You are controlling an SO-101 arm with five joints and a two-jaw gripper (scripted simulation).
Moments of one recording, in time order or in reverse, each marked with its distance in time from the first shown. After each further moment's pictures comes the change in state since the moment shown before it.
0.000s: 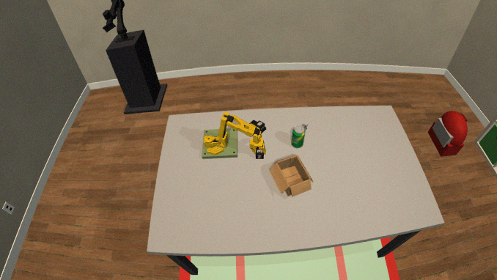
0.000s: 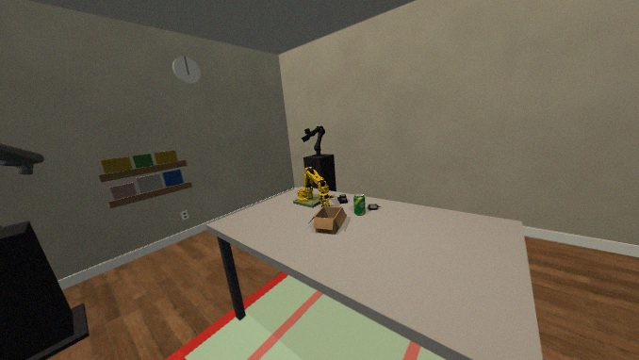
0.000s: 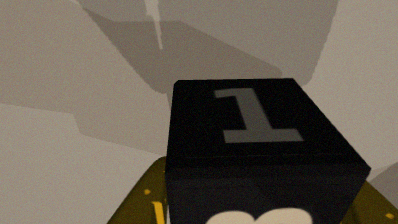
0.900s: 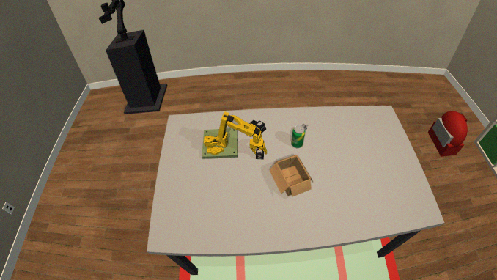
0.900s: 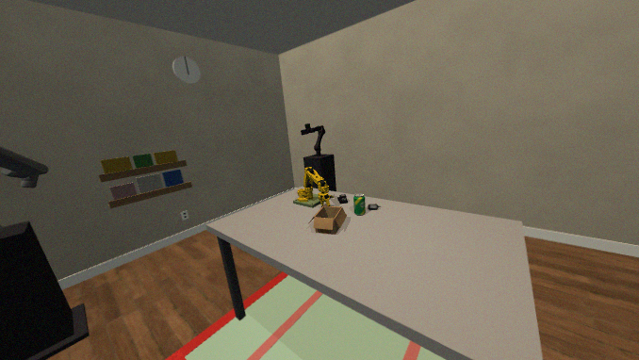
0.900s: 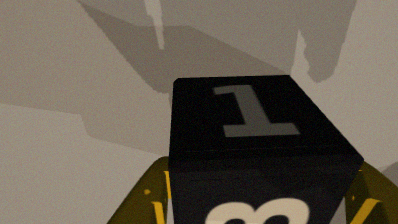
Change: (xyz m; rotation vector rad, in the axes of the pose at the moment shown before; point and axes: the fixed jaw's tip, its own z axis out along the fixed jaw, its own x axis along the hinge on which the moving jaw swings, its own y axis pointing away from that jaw) arm 0.000 0.000 0.000 0.001 0.000 0.000
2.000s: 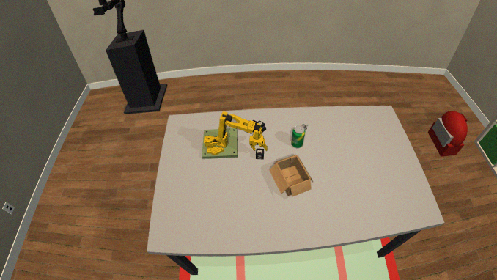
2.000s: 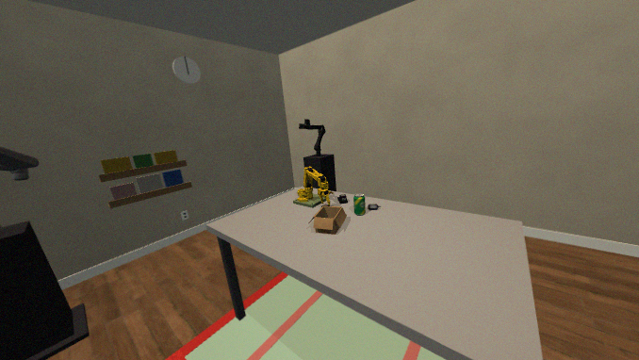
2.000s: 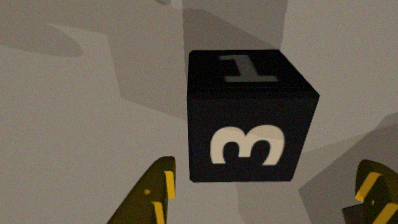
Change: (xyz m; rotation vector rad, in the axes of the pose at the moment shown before) arm 0.000 0.003 -0.028 -0.043 -0.007 0.000
